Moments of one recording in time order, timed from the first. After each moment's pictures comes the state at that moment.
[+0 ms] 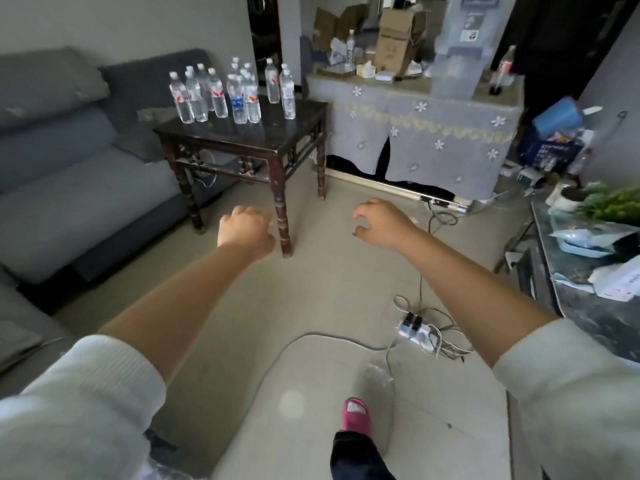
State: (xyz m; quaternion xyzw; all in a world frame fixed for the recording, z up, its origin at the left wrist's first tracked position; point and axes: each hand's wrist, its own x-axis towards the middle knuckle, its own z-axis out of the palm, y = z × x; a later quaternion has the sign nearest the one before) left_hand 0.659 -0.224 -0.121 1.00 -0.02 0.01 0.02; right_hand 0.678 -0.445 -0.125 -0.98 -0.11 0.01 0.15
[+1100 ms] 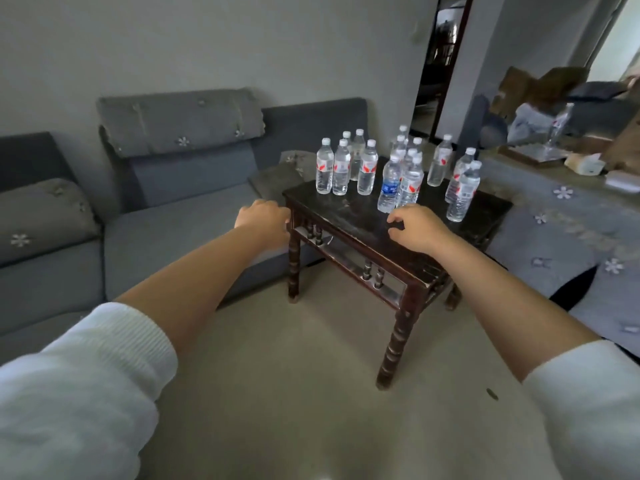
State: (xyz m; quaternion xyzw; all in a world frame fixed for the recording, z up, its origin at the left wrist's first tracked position) left_hand 1.145 0.076 -0.050 0.99 0.16 0.00 -0.03; right_hand 1.259 -0.139 -0.063 -0.94 -0.30 0.00 0.14
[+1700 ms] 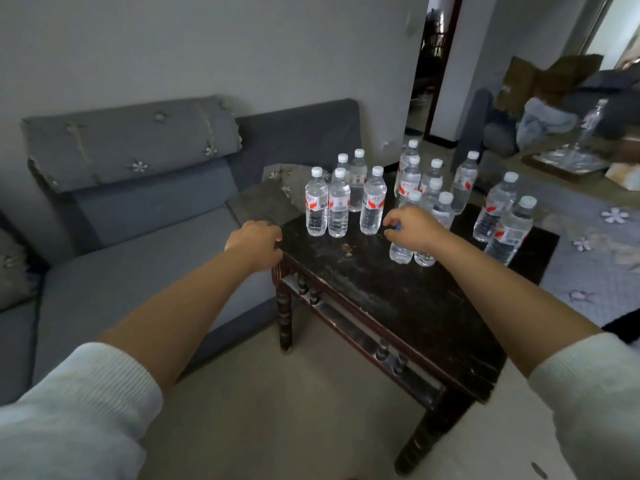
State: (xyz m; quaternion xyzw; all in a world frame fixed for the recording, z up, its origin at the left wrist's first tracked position) left_hand 1.422 0.216 -0.086 0.99 0.15 -0.03 0.01; right_hand 1.533 -0.009 -0.076 -0.95 -0.27 0.03 0.16
